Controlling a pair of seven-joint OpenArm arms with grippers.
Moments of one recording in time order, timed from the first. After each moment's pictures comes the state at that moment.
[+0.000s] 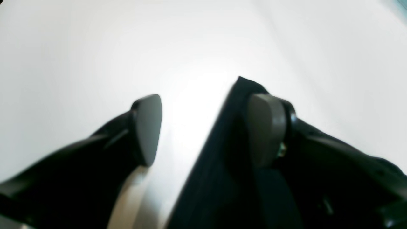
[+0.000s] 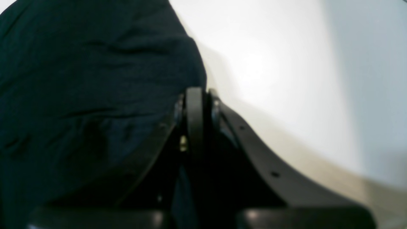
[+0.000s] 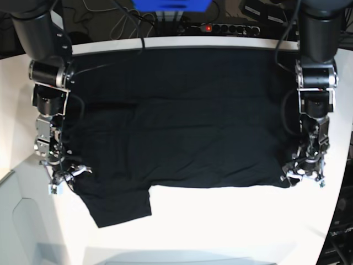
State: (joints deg) left arm -36.9 -27.3 7.4 23.4 -37.9 -7.1 8.5; right arm 31.1 13.6 13.0 29.2 1.6 17.8 -10.1
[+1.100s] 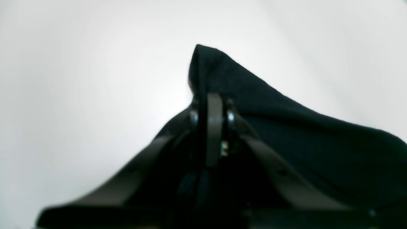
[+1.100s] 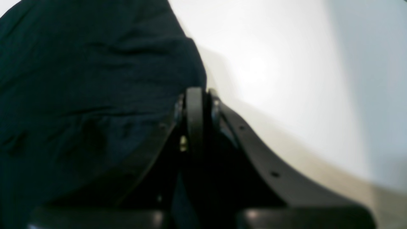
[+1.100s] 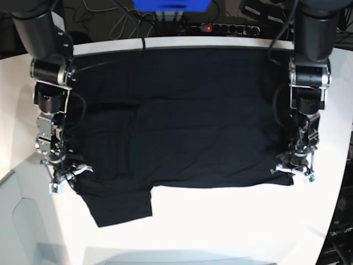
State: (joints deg) left arm -34.5 -24.5 9.6 20.6 -38.5 -7.7 4.2; right arm 30.1 13.3 13.0 31.3 1.8 17.9 -10.7
